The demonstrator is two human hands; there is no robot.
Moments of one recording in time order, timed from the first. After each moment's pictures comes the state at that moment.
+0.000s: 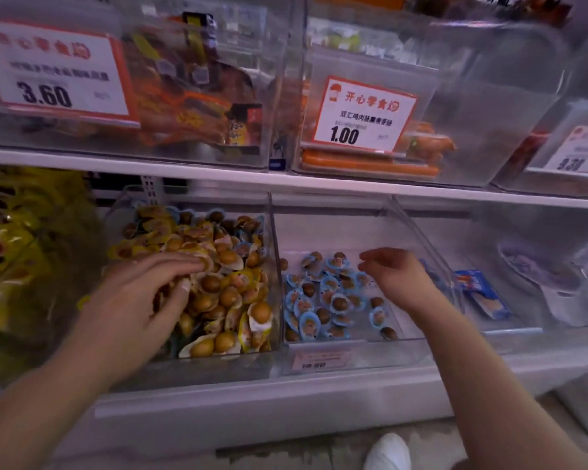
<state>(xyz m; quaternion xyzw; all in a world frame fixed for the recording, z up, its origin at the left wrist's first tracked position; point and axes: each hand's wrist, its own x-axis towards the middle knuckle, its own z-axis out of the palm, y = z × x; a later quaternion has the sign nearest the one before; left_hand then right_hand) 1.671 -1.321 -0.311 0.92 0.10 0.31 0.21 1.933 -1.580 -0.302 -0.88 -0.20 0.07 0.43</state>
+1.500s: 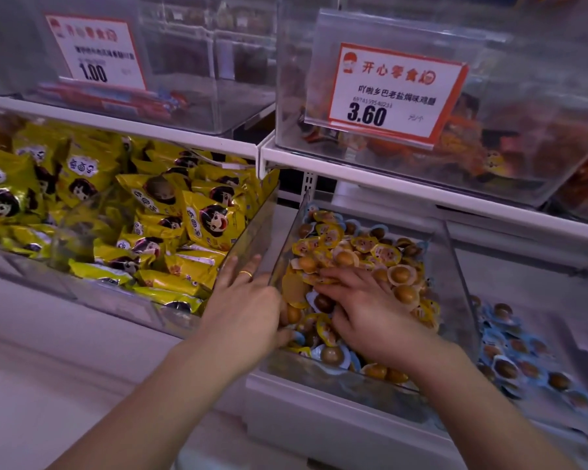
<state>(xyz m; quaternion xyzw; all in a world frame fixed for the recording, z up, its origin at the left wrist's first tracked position) 1.609 -1.280 -0.307 0.95 0.31 0.02 0.03 1.787 -1.383 -0.320 -0.77 -0.64 0.04 0.09</state>
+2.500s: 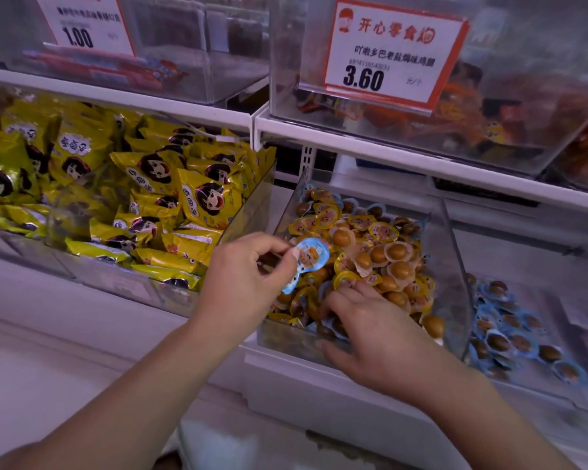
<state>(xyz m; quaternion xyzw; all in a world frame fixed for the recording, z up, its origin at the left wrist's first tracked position) 1.610 -1.289 -0.313 0.78 0.28 0.43 0.35 1.752 -1.433 -0.311 -0.73 -0.68 0.03 0.05</state>
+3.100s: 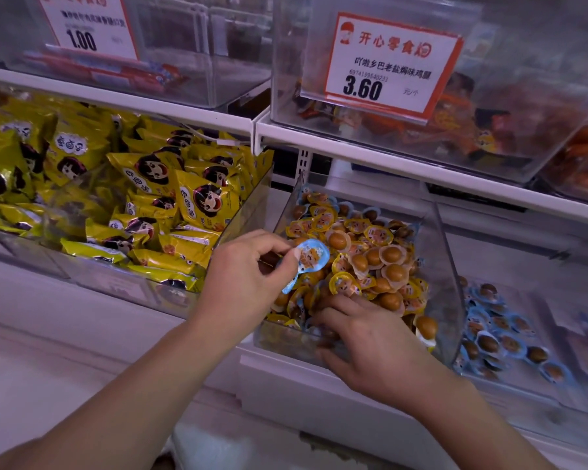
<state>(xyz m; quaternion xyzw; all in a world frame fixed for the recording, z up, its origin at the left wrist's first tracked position) 1.612 -1.288 -0.311 0.80 0.26 0.43 0.33 1.752 -1.437 -0.326 -0.73 -0.68 0.01 0.06</state>
